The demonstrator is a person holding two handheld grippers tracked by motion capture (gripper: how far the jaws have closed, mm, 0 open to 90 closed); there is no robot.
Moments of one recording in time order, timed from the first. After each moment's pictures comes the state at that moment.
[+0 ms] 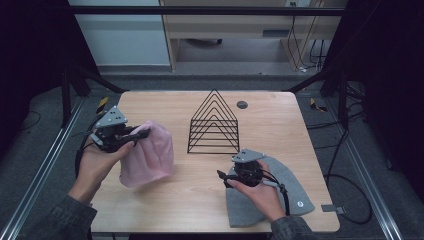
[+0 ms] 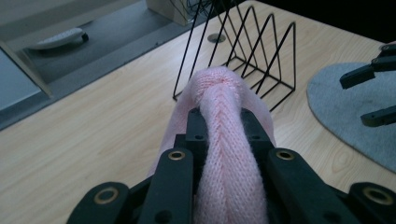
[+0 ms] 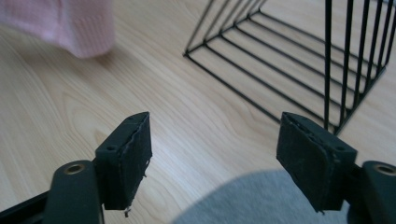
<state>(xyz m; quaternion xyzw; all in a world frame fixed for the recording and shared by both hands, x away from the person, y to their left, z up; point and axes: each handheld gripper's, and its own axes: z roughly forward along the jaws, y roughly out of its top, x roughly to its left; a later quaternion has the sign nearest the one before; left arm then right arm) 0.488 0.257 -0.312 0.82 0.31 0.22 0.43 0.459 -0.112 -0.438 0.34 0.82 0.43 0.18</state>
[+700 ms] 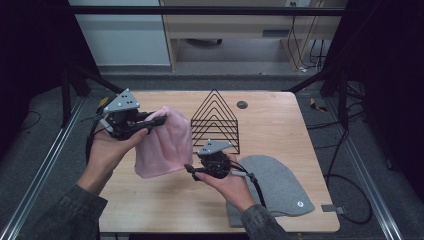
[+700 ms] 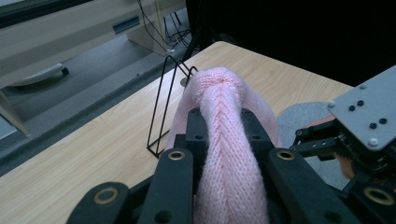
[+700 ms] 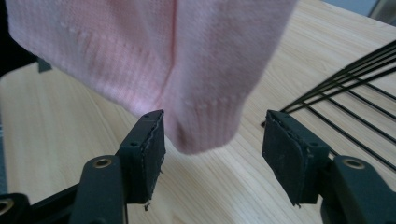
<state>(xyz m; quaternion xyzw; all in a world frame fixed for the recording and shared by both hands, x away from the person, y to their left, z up) 0.486 0.215 -0.266 0.81 0.27 0.21 0.48 0.472 -0.033 -0.415 0.29 0.83 0.46 0.13</state>
